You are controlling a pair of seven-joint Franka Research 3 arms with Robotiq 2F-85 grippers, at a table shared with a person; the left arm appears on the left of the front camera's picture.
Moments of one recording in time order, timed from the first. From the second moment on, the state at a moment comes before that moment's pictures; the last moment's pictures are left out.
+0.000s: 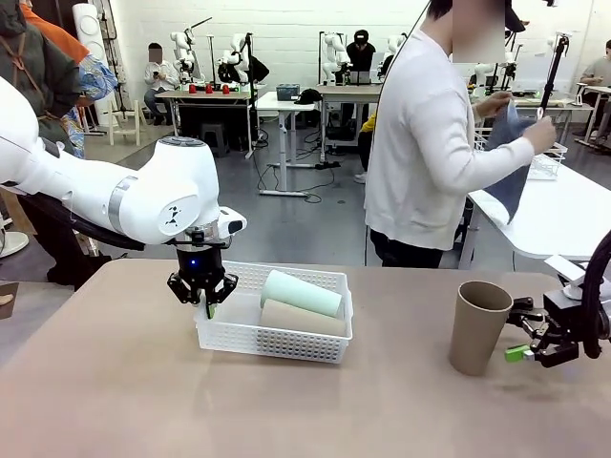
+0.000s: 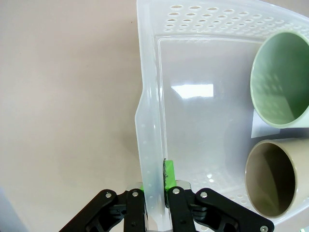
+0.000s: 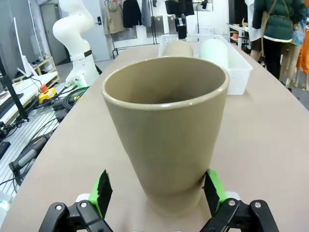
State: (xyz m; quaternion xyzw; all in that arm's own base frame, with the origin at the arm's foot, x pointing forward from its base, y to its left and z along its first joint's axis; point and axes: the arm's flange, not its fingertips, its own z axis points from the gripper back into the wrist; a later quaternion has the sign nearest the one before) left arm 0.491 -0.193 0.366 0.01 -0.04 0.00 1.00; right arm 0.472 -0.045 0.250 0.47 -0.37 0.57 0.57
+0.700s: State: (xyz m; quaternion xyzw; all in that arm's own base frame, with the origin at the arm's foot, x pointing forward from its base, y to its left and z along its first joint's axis) left arm 0.491 -0.193 0.366 0.01 -0.04 0.00 1.00; right arm 0.487 -0.015 0.229 0.47 -0.34 0.59 0.56
